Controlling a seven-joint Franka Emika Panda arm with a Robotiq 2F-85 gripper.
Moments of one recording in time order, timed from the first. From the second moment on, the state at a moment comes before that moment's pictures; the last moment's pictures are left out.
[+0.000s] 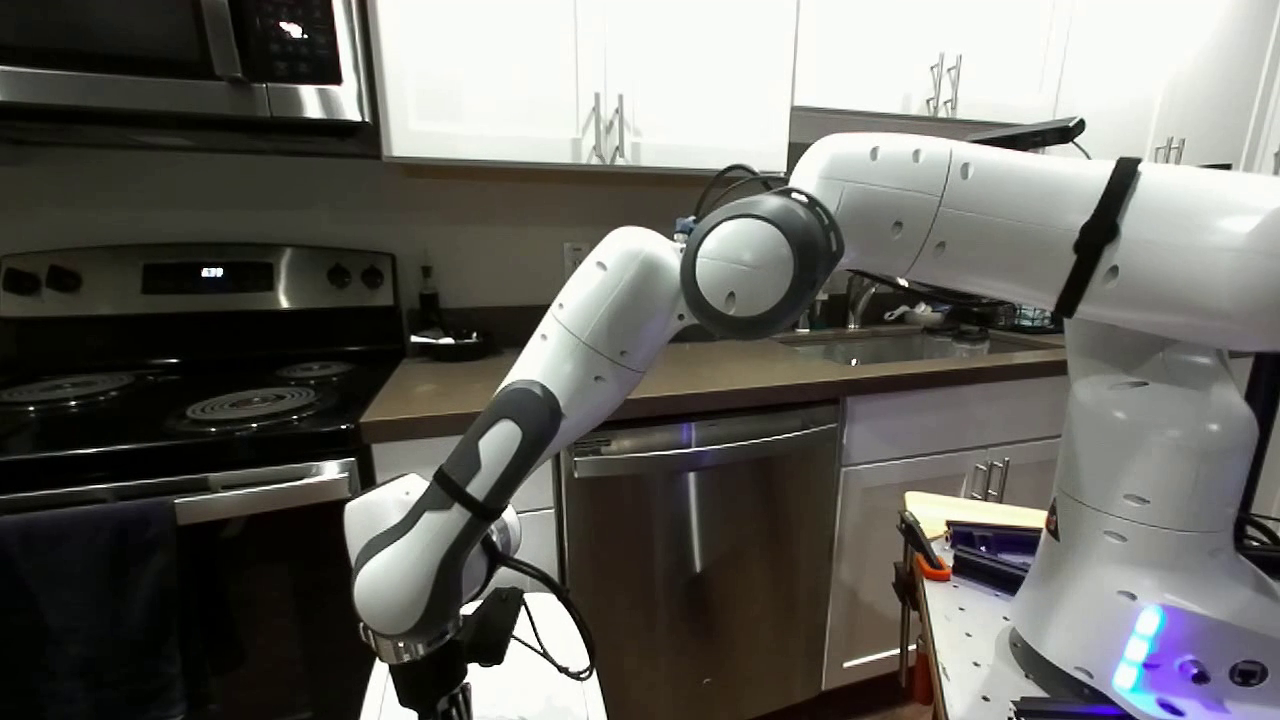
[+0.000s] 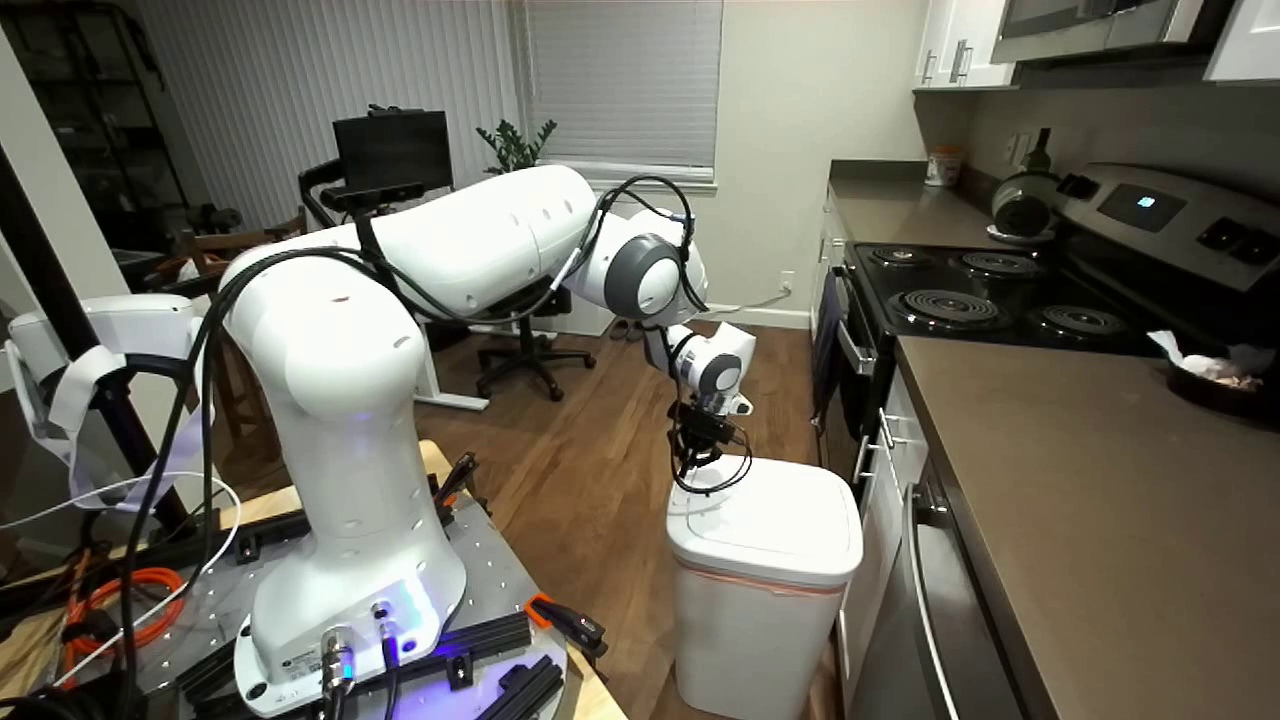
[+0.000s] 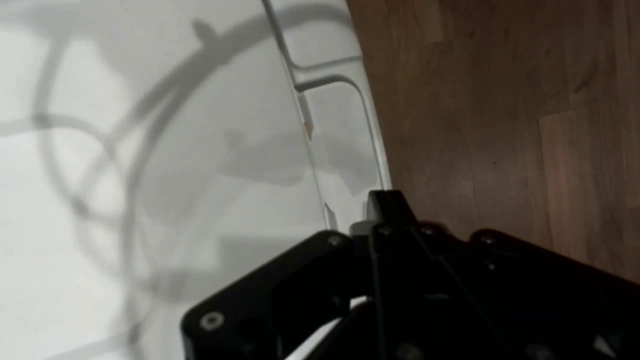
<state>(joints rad) 0.13 1.36 0.14 -1.20 0.00 2.27 -0.29</state>
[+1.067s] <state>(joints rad) 0.23 1.41 0.06 -1.13 -0.06 2.25 -0.15</state>
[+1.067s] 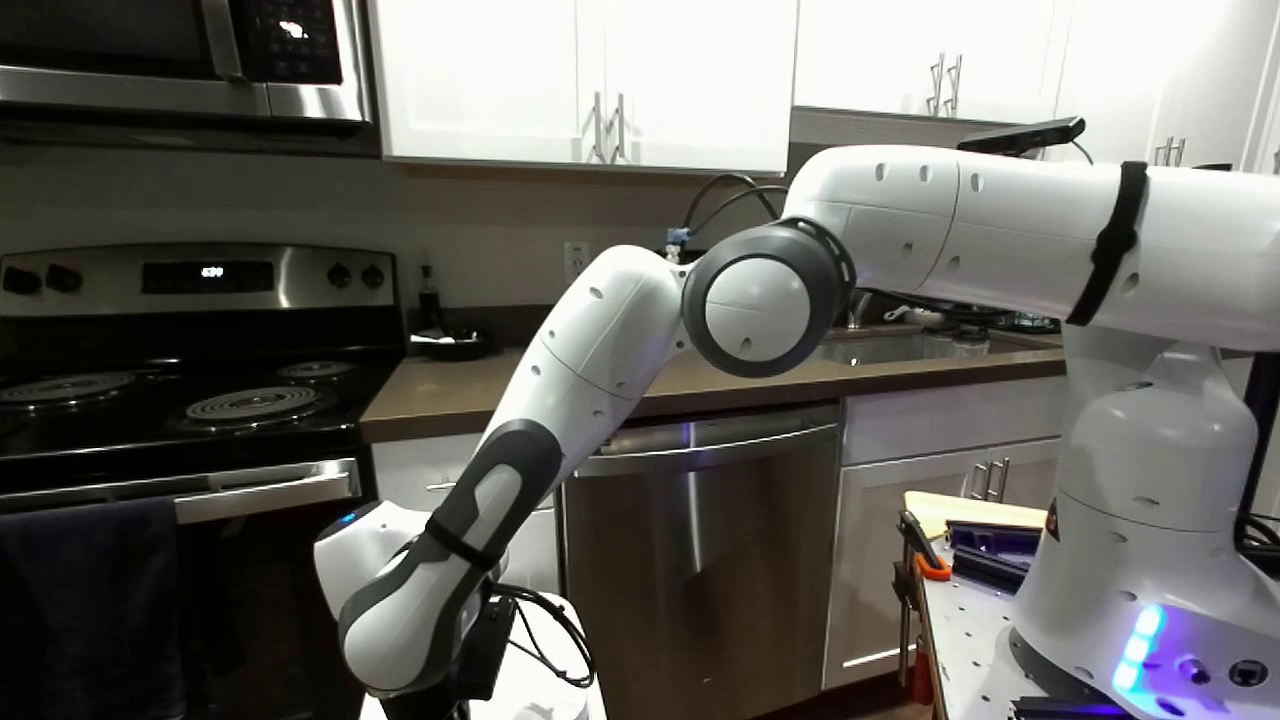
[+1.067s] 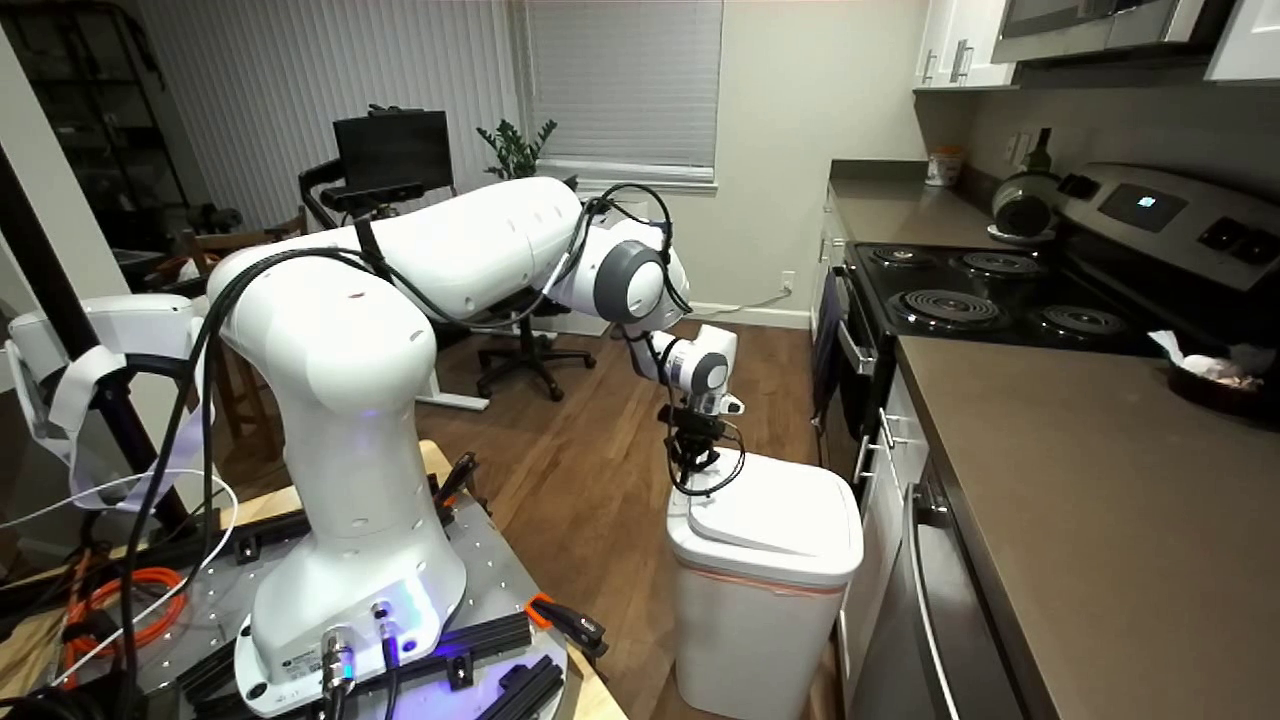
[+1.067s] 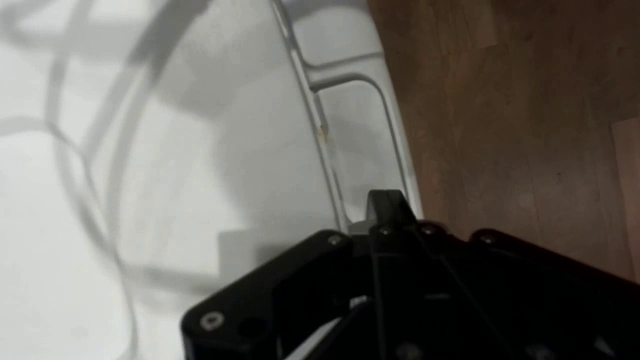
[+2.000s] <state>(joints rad) 0.27 1.03 -0.01 -1.50 -0.09 2.42 -0.11</state>
